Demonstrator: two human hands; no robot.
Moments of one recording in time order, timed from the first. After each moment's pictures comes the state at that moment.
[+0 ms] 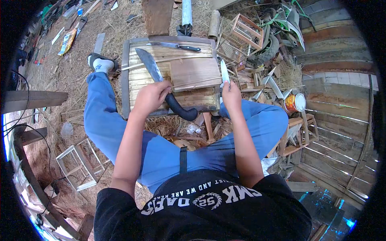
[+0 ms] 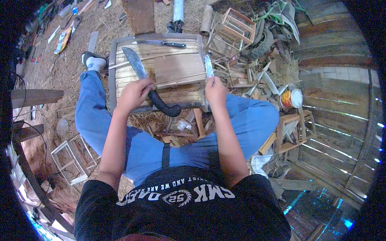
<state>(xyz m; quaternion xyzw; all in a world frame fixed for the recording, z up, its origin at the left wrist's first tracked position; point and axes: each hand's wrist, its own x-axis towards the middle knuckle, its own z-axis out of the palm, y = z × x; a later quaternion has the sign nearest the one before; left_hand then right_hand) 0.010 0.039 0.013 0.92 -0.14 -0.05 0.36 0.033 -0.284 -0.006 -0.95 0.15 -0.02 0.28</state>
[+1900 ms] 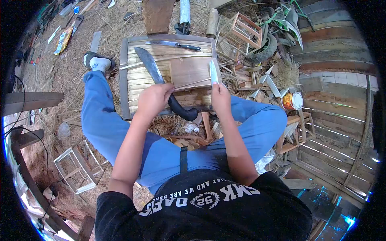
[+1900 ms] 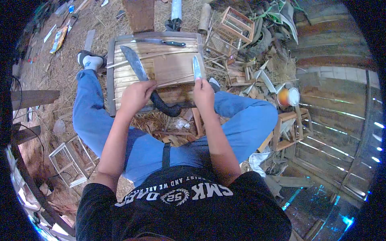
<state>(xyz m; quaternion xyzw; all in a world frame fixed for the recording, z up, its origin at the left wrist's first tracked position) 0.005 0.025 0.014 0.94 -0.10 -0.04 0.32 0.019 -0.242 -0.013 -0.91 0.16 0.03 0.37</state>
